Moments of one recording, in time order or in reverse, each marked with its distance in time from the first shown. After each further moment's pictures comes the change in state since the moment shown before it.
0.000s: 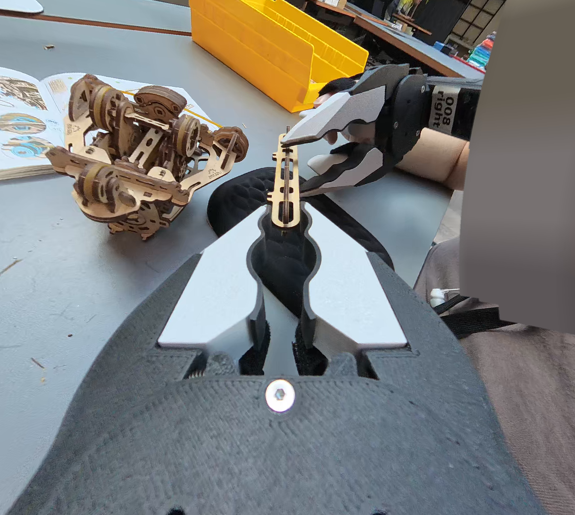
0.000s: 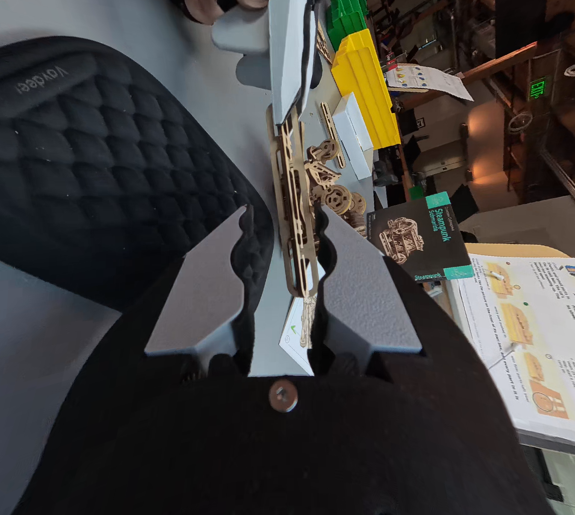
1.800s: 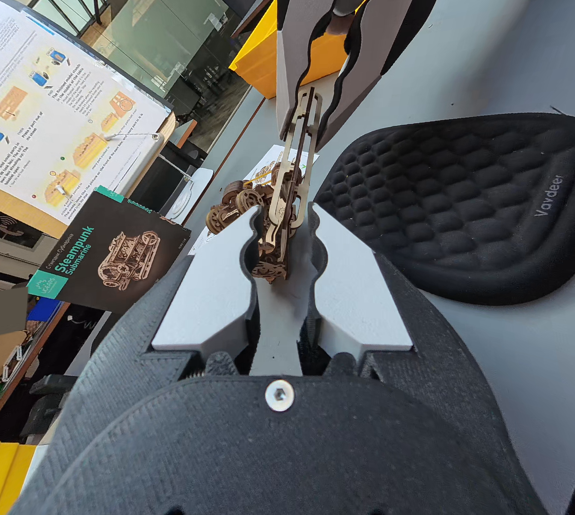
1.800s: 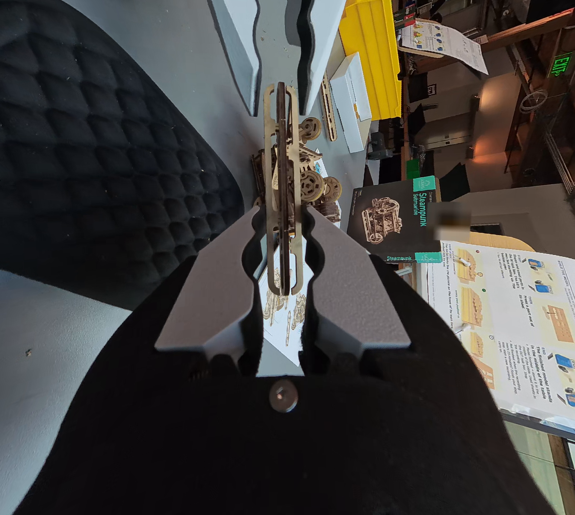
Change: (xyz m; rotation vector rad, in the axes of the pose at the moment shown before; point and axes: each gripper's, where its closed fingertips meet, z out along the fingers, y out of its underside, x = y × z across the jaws) left arm -0.010 -0.014 -0.003 -0.060 -0.359 0.996; right arm 0.024 0.005 -0.002 -0.163 -0.026 -0.096
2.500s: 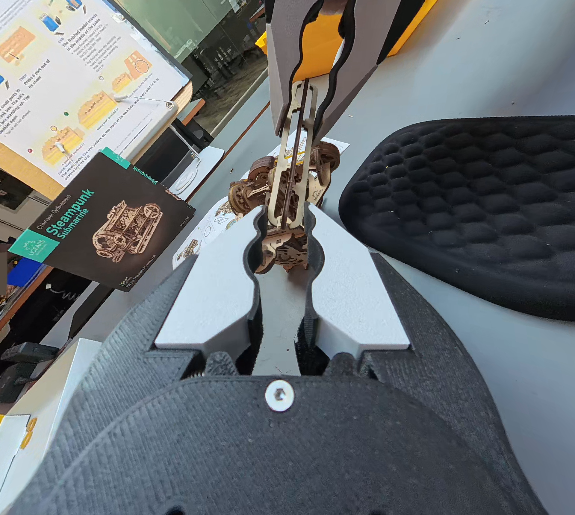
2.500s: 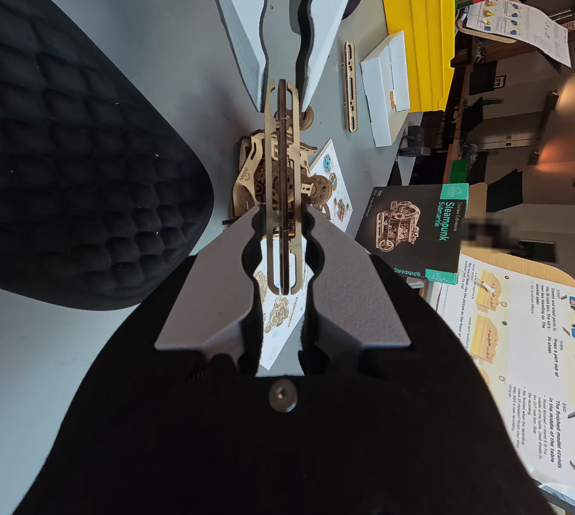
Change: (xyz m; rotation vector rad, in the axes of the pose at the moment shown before) left arm -0.028 0.021 0.007 -0.019 -0.042 -0.118; right arm 0.026 0.011 0.027 -0.061 -0.173 -0.047
